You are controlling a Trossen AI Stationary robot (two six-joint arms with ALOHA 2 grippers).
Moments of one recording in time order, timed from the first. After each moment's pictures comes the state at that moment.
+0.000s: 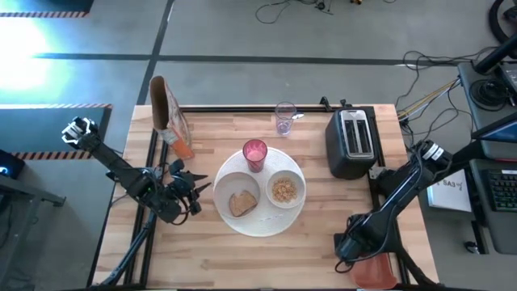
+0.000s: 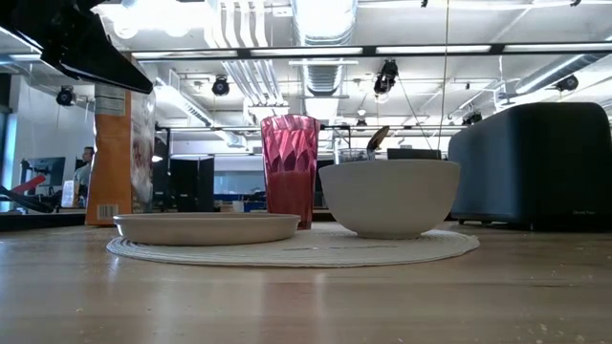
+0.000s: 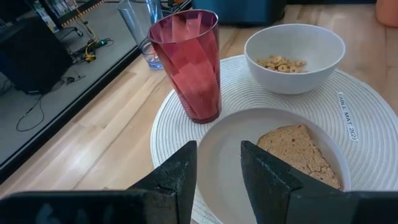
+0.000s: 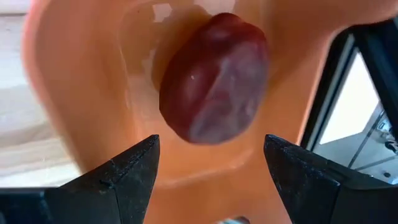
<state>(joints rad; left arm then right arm) -0.66 0.97 0.61 -0.56 -0.98 -0.68 0.83 1.58 1.04 -1.02 -0.44 2.44</state>
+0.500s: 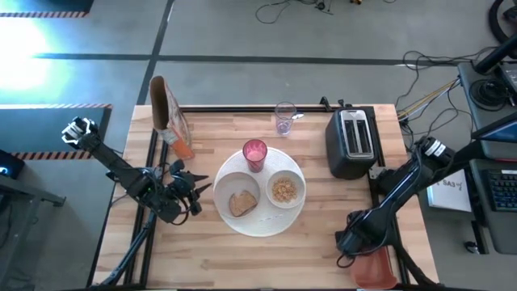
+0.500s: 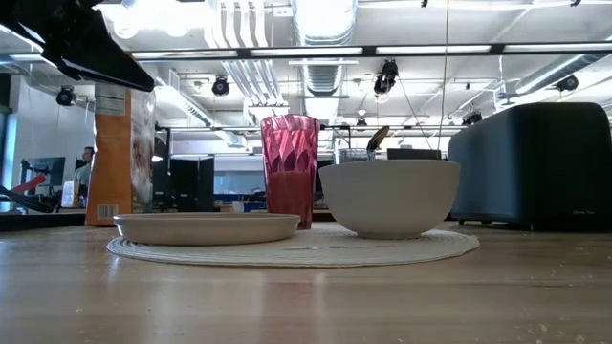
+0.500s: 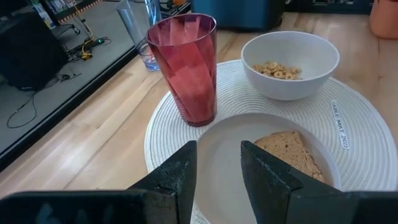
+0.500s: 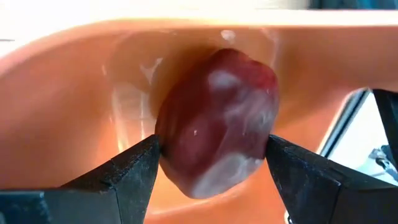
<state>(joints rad) -0.66 0.97 0.61 -0.54 -0.98 -0.70 0.83 1.57 0.88 -0.90 -0.43 2.35</state>
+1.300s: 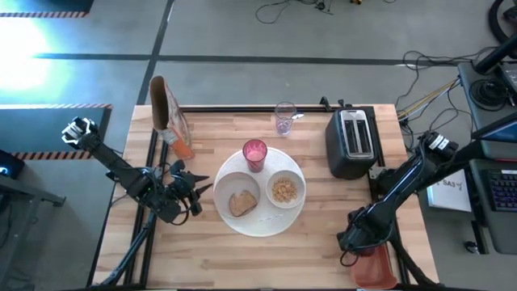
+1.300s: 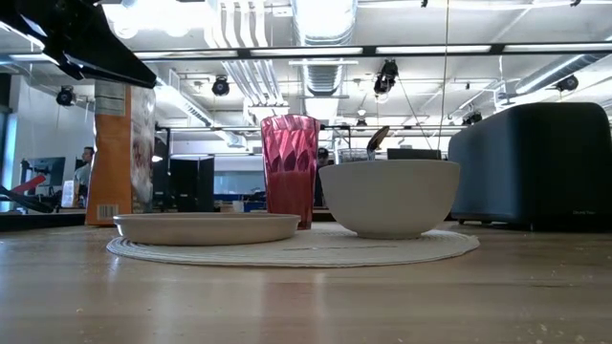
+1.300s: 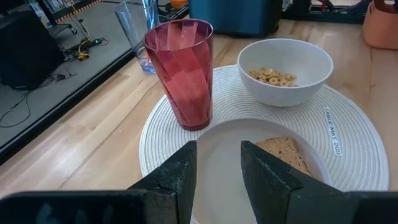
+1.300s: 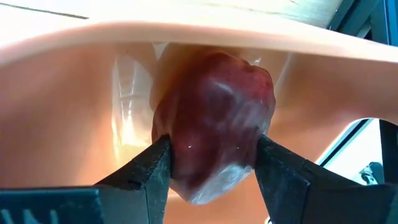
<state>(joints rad) -0.66 0.97 0.61 -0.50 -0.98 -0.70 0.83 1.57 0.79 -0.79 -0.43 2.23</state>
